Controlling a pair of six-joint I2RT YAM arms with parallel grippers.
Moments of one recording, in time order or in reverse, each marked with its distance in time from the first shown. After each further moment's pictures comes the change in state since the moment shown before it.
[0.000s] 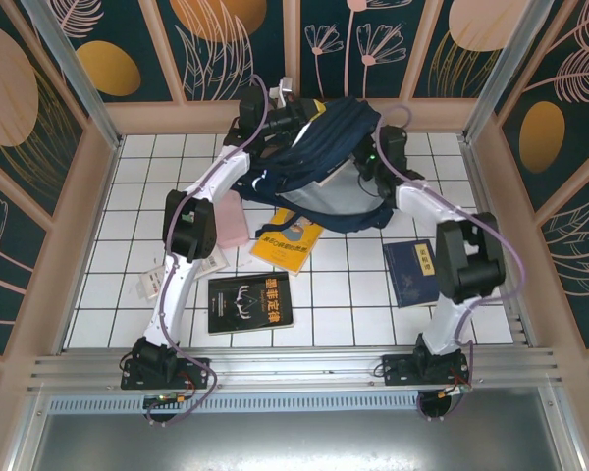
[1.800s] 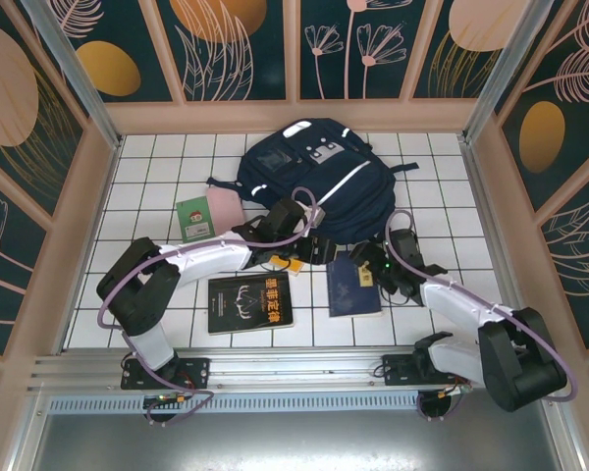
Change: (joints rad) left arm -0.440 -0.818 -1.318 -0.271 -0.473 0.740; right arm 0.126 -0.600 -0.850 -0.264 -0.046 -0.055
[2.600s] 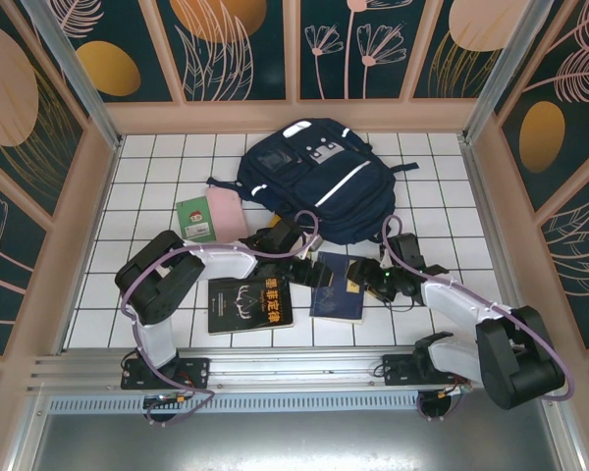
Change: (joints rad) left arm 0.001 0.114 -0.113 0.078 0.213 -0.042; right arm -0.042 0.013 -0.015 -0.097 -0.268 -0.156
